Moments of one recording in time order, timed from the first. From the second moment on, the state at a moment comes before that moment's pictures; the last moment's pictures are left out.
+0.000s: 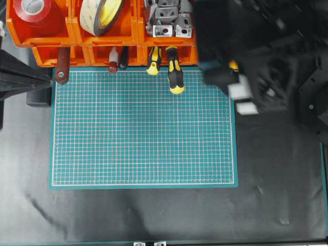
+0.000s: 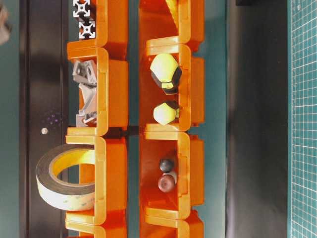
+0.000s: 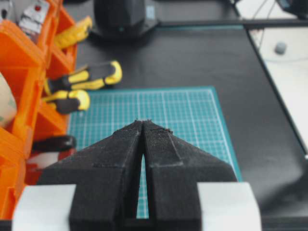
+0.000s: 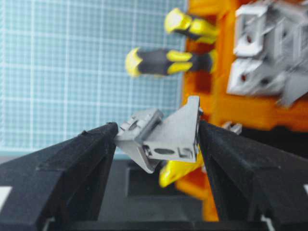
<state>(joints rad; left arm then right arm) -0.06 -0.89 0.87 0.04 0.22 -0.04 0.15 -0.23 -0.05 -0.18 1.46 -0.01</state>
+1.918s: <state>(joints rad) -0.05 -0.97 0.87 0.03 0.26 -0.04 0.29 0.21 0.35 -0.37 0.56 0.05</state>
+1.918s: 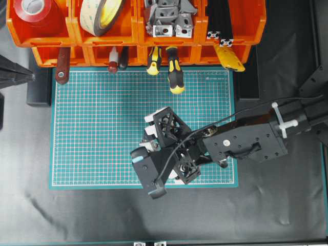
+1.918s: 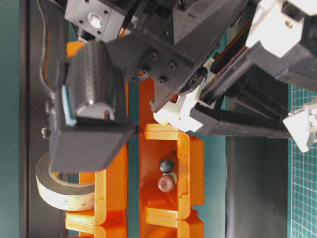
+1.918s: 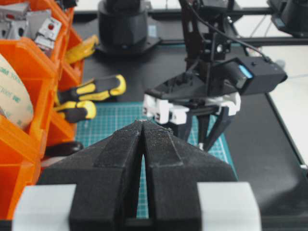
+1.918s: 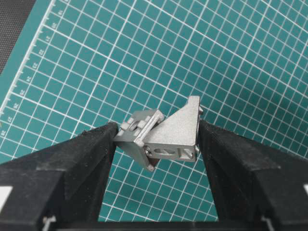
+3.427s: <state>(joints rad) -0.08 -1.12 0.92 0.04 0.32 -0.04 0.34 -0.60 0.72 -0.35 0.58 0.53</state>
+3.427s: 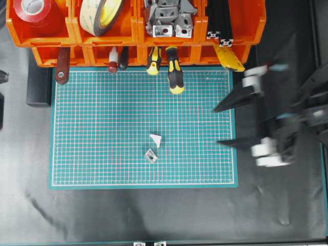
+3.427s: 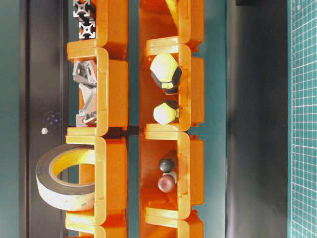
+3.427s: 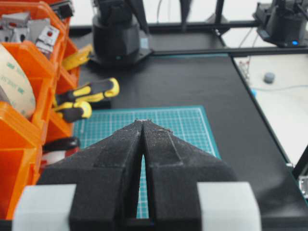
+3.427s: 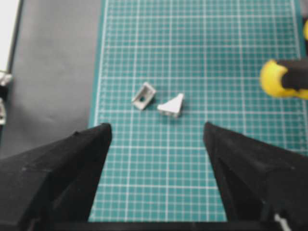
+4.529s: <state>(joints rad) -0.08 -1.12 0.93 0.03 0.32 -0.04 0.28 -1.14 0.94 -0.35 0.55 0.53</state>
